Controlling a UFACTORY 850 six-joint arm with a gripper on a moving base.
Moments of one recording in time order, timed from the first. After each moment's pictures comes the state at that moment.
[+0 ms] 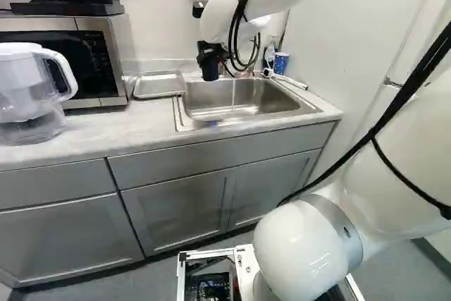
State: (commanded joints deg) arm 15.3 10.9 -49.4 -6.1 -1.8 0.0
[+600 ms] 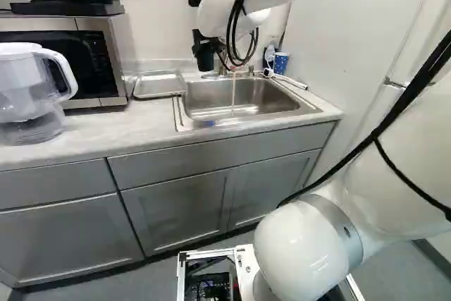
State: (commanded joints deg) arm 16.7 11.2 -50.6 -6.1 1.5 0.0
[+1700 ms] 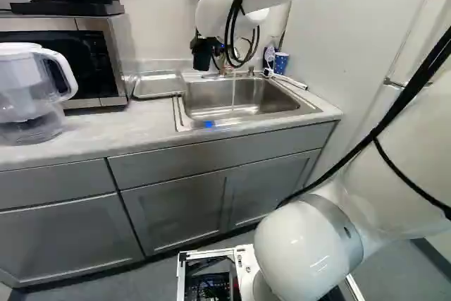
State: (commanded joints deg) arm 17.0 11.0 -50.7 -6.1 1.5 19.3
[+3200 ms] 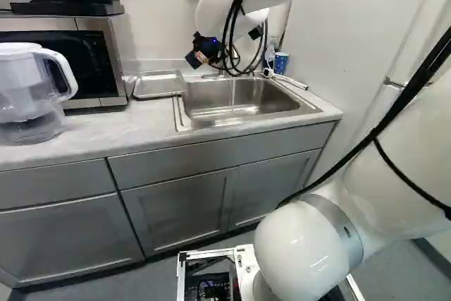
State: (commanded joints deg) arm 17.0 11.0 -50.7 -6.1 1.5 64.5
